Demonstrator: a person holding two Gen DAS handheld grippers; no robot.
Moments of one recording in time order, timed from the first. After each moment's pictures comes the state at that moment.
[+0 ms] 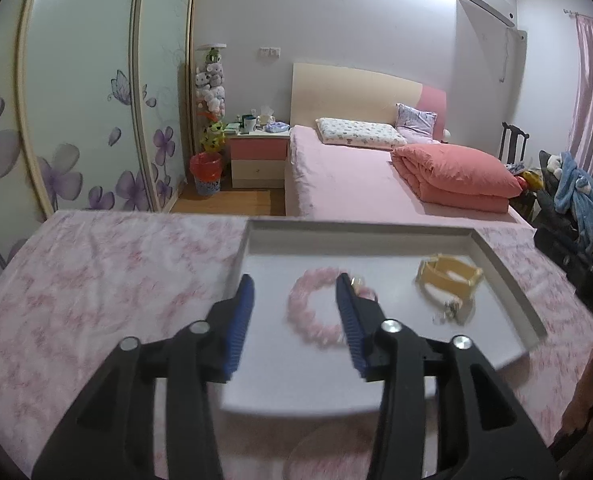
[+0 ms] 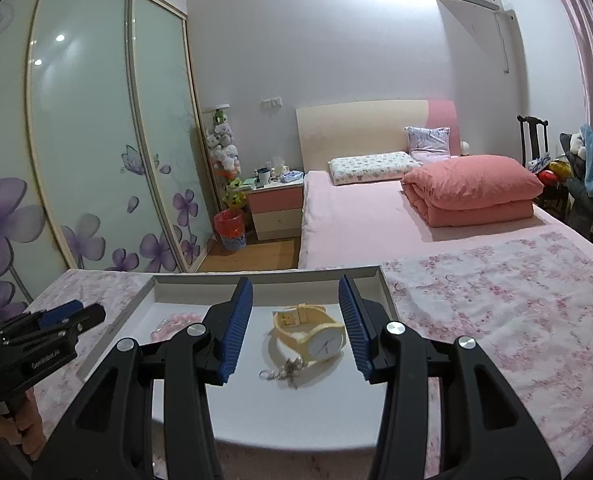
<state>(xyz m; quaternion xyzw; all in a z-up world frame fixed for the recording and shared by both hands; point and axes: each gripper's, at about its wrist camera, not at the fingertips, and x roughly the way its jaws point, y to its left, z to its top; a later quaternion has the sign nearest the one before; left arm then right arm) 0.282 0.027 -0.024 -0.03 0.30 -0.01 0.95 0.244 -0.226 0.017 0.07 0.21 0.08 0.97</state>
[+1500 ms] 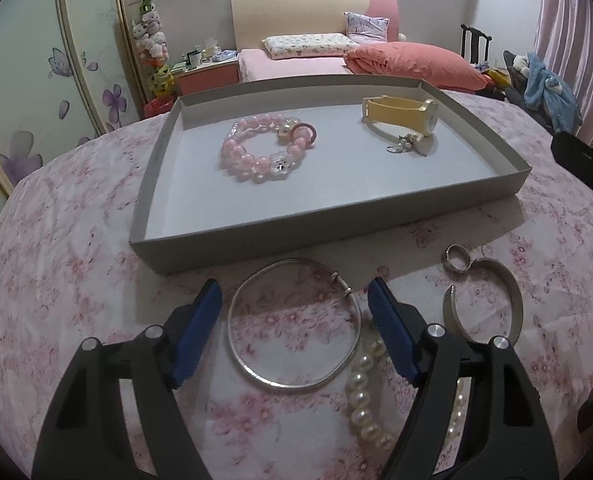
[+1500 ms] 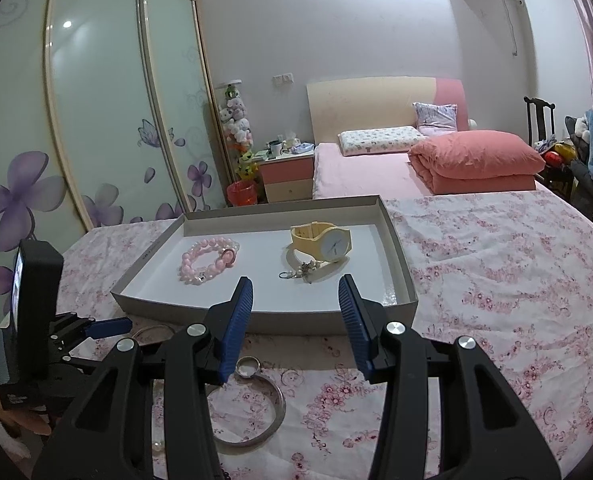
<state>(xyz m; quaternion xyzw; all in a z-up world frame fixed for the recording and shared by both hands) 0.250 -0.017 -0.095 0.06 0.43 -0.08 0.89 0.176 -0.232 -0.014 0.07 0.25 0.10 0.96</state>
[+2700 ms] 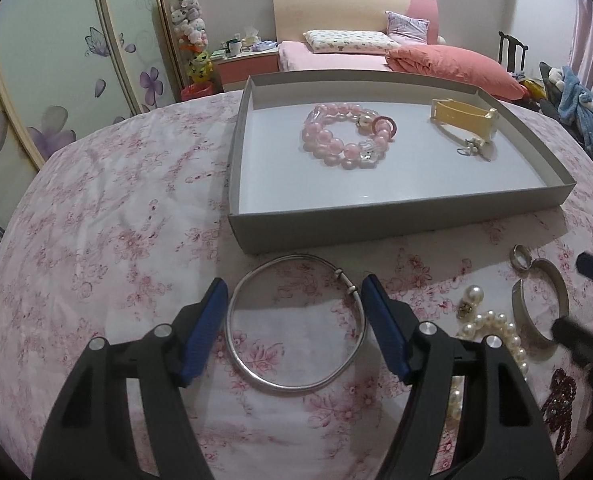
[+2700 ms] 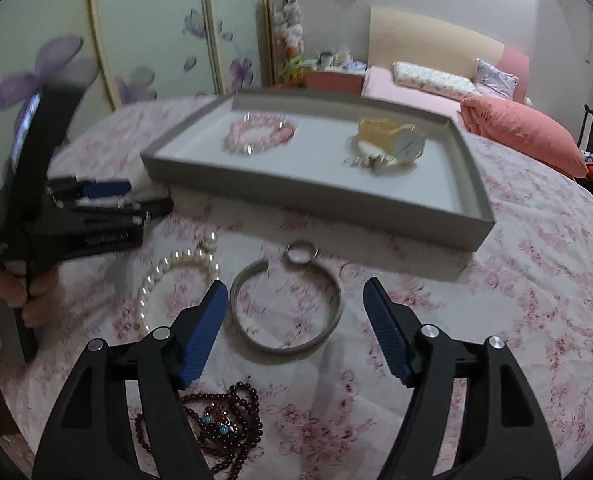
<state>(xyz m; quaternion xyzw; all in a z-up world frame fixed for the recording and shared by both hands) 0.247 0.032 -0.096 0.05 0.44 -0.02 0.90 0.167 -0.182 -0.054 -0.06 0.40 0.18 0.90</state>
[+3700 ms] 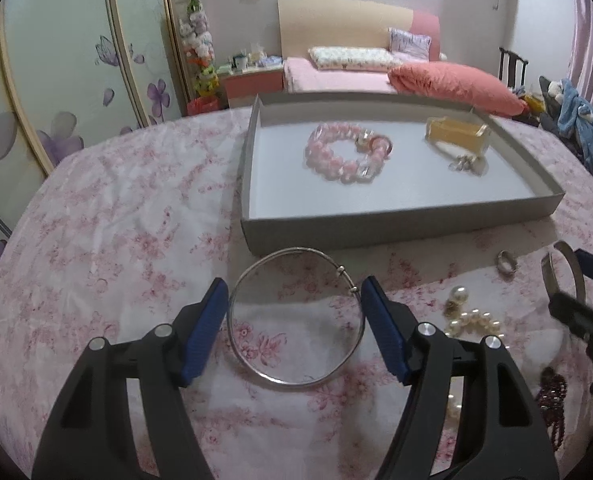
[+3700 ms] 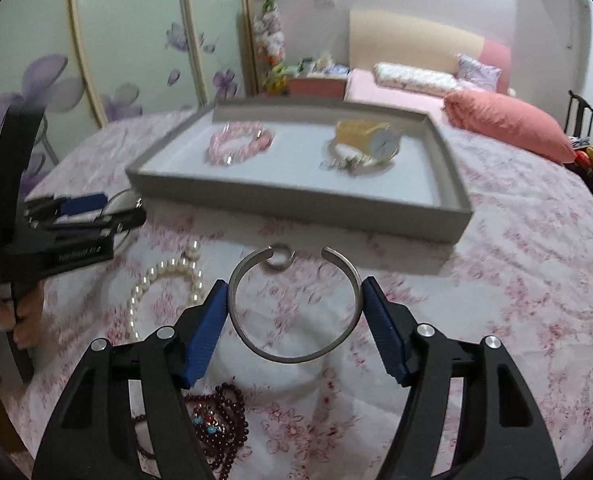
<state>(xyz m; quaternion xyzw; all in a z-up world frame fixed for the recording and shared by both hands) 0.224 0.031 -0.079 0.04 0.40 -0.02 0.91 0.162 -0.199 -0.045 -0.02 0.38 0.15 0.91</state>
